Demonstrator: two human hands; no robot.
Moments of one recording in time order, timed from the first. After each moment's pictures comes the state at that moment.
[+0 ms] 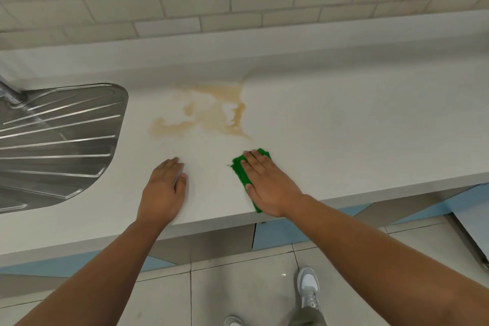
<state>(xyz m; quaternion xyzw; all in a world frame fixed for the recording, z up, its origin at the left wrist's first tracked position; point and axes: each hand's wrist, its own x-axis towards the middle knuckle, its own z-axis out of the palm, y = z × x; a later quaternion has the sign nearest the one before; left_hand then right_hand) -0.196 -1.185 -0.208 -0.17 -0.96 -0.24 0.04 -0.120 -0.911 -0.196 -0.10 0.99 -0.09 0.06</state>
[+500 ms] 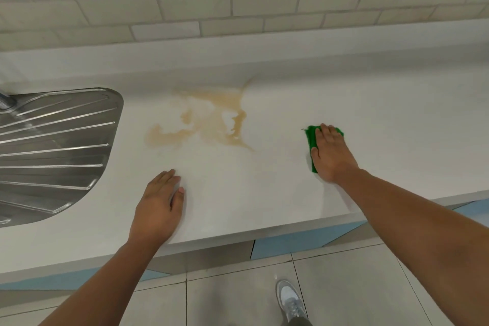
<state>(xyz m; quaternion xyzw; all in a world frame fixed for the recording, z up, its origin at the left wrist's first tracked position) -0.199 -1.187 -0.213 -0.17 -0.95 -0.24 0.04 -0.167 -0.754 -0.198 0.15 0.99 -0.03 0.05</state>
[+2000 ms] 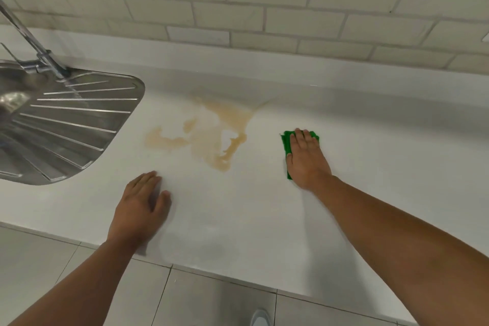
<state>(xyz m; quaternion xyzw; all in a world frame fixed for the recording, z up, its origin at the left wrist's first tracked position) -0.190 -1.118 -0.200 0.03 -0.98 -0.20 0.07 -0.300 -0.721 -0.194 -0.05 1.00 -0.03 0.05</state>
